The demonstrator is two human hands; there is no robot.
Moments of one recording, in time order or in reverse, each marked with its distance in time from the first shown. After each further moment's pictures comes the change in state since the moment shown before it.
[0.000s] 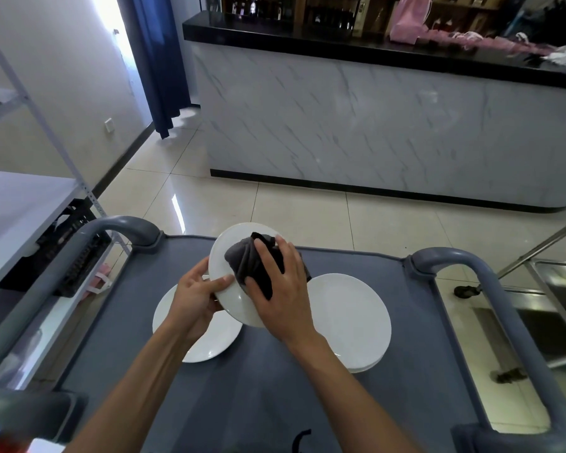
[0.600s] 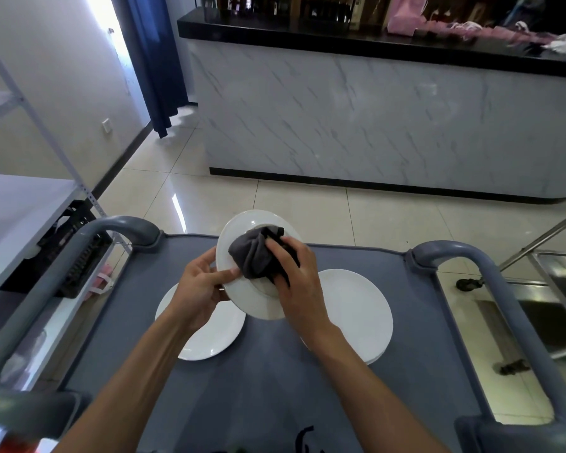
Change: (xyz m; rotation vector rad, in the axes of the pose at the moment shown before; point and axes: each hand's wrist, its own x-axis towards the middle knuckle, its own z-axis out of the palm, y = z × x) left_hand 0.001 0.019 0.016 0.098 -0.092 0.027; right_hand 0.005 0.015 -0.020 0.076 0.089 -0.072
